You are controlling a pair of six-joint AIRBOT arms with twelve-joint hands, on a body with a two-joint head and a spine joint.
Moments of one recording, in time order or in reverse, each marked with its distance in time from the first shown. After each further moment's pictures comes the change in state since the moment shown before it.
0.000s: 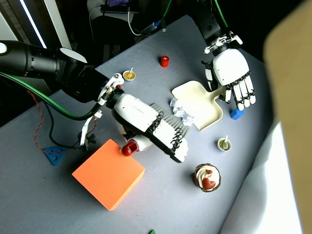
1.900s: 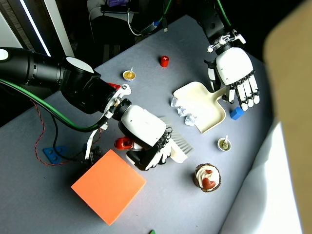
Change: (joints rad) left arm -0.024 -0.001 0.014 0.000 0.014 0.000; right arm 0.035 0.055 0.014 0.016 0.117 -0.031
